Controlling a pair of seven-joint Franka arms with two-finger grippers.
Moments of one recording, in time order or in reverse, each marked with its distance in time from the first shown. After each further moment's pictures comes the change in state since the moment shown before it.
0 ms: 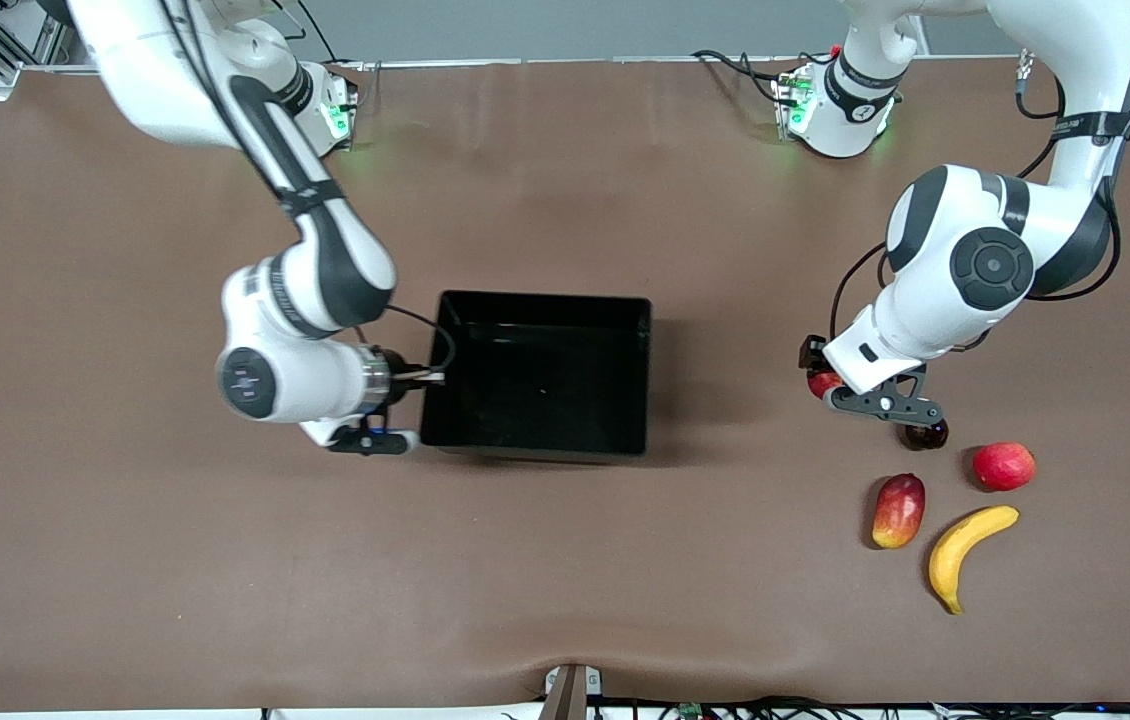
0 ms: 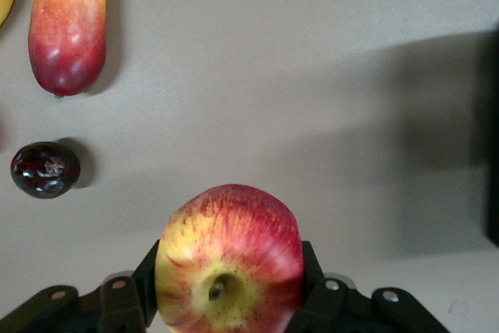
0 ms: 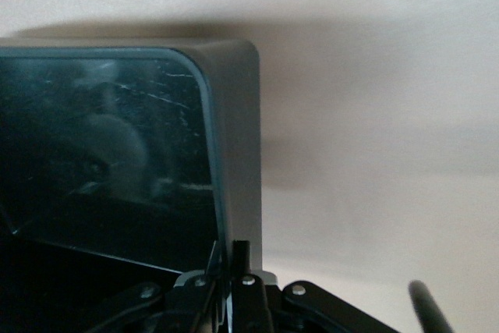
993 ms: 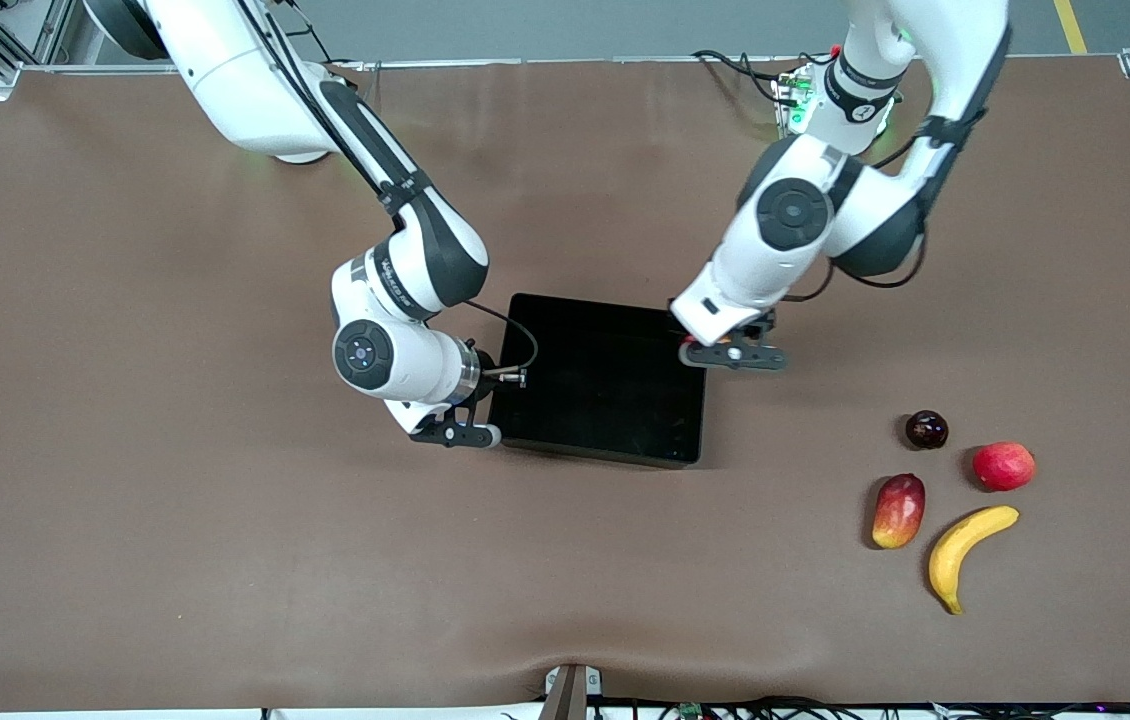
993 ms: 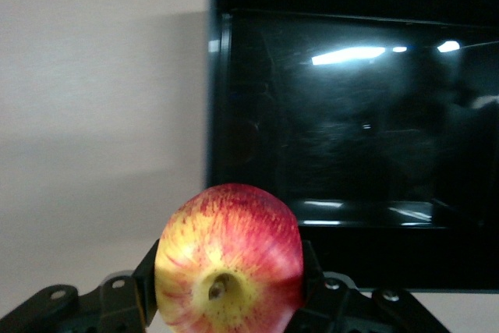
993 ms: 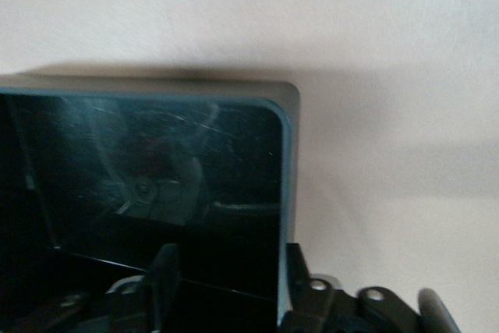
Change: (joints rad) left arm -0.152 0.062 -0.161 -0.052 0.000 0.170 -0.390; right arm 0.122 0.067 -0.010 0.096 0.013 0.135 0.123
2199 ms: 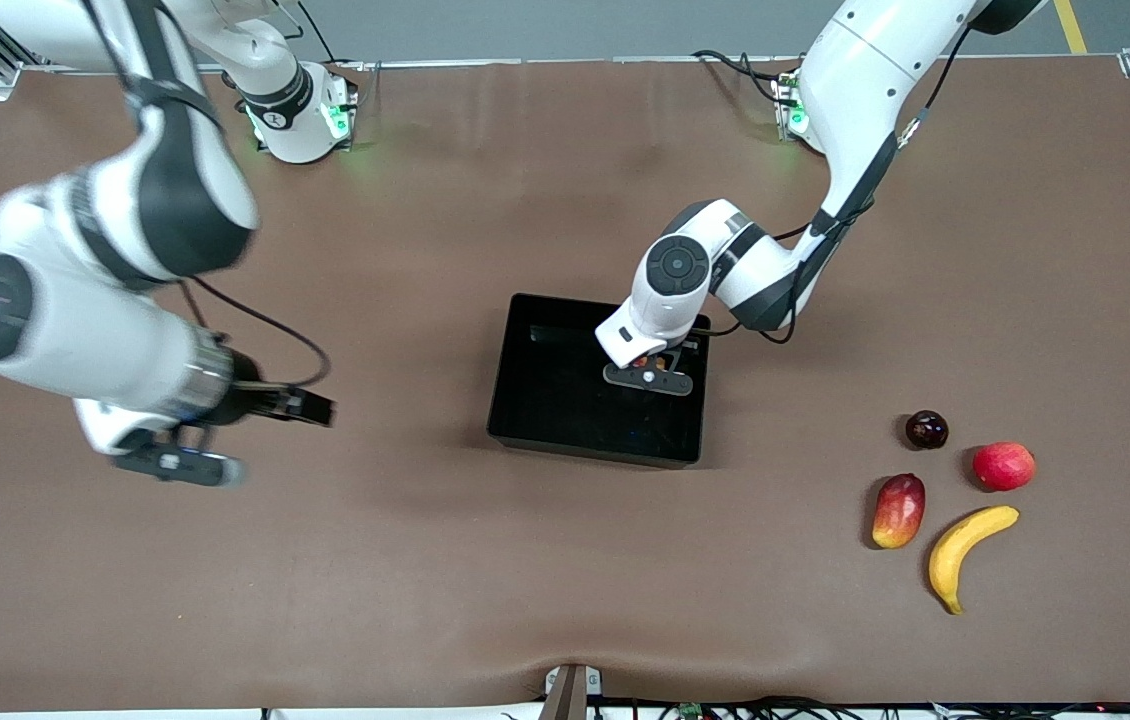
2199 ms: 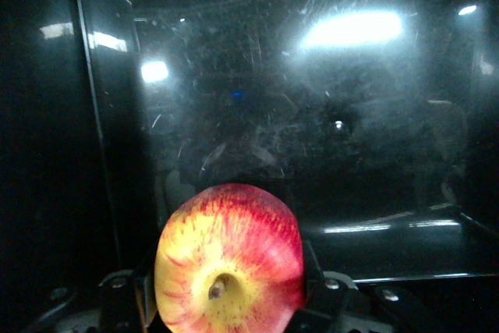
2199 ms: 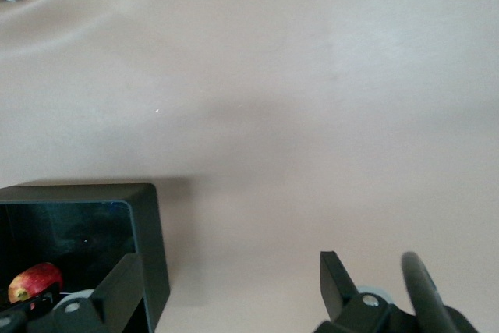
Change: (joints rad) left arm -0.115 0.298 0.001 0.119 0.192 0.095 -0.122; right arm -0.235 -0.202 -0.119 0.271 -0.220 -0.459 -0.057
